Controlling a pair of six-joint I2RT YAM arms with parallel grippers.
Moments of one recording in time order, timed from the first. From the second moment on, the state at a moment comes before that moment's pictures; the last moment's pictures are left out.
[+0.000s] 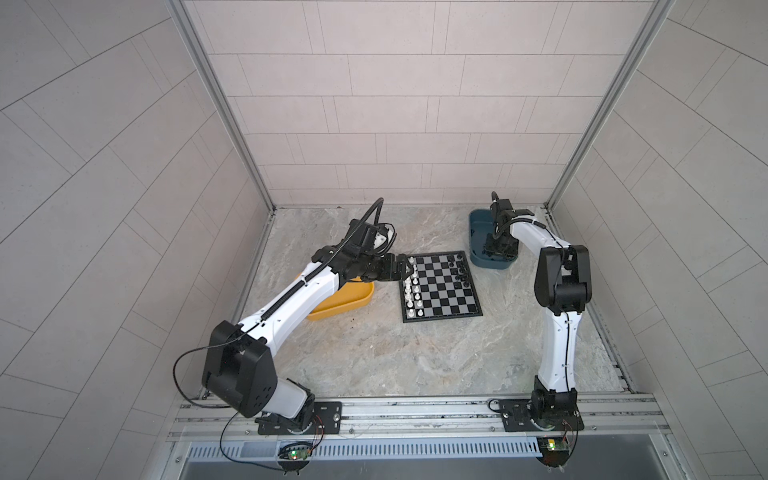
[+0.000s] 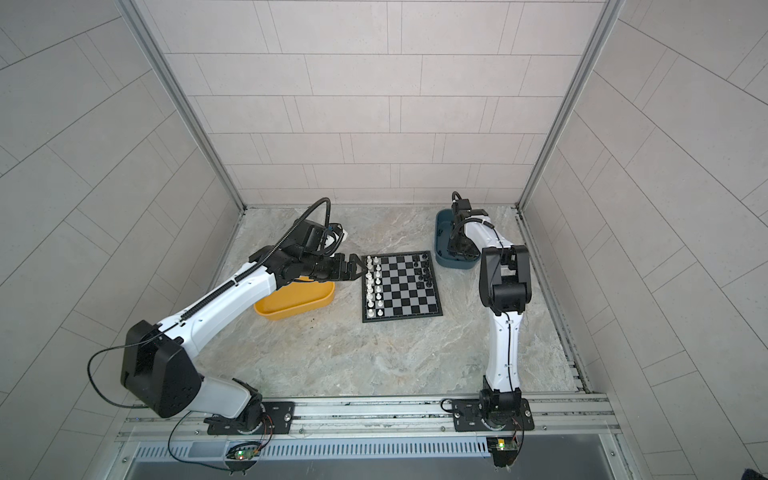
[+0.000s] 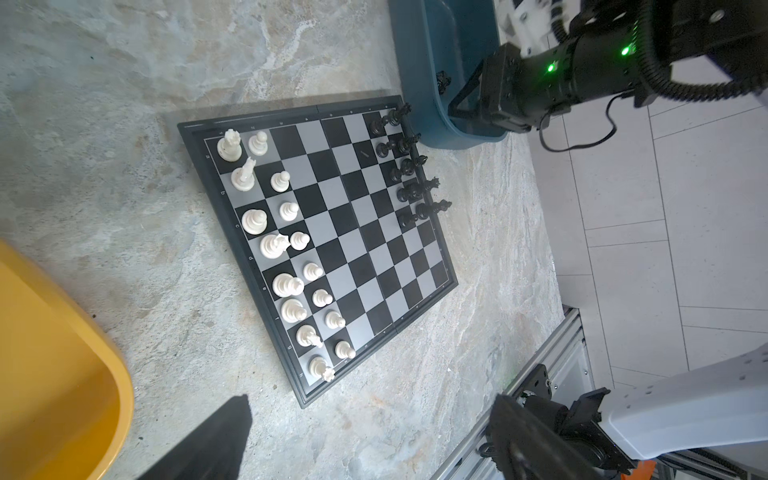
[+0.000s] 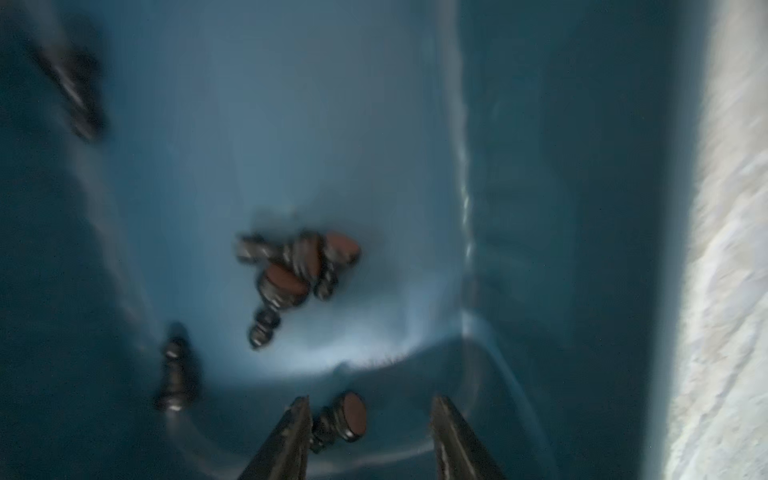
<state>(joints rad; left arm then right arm) -0.48 1.46 1.23 -0.61 0.43 -0.46 0.02 2.18 1.77 -0.94 0.13 0.33</state>
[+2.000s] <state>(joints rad) -0.46 1.31 1.17 -0.72 0.44 -0.42 -0.05 1.81 1.15 -0.75 -0.07 0.47</state>
